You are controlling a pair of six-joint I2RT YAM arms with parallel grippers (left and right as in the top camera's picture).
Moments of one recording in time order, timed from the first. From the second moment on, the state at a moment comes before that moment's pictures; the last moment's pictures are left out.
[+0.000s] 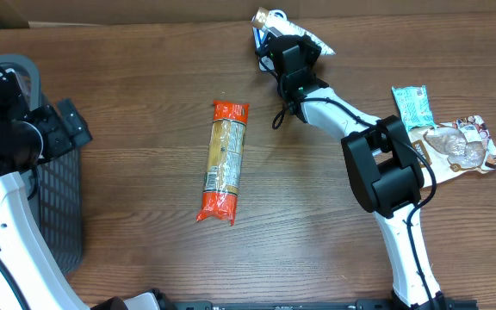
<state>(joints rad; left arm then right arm) 0.40 1.45 1.97 -1.58 0.03 -0.13 0.45 2.43 1.81 0.12 0.67 -0.93</state>
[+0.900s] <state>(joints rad) 0.40 1.45 1.97 -1.58 0.03 -0.13 0.33 1.75 1.83 -0.96 -0.09 -0.10</state>
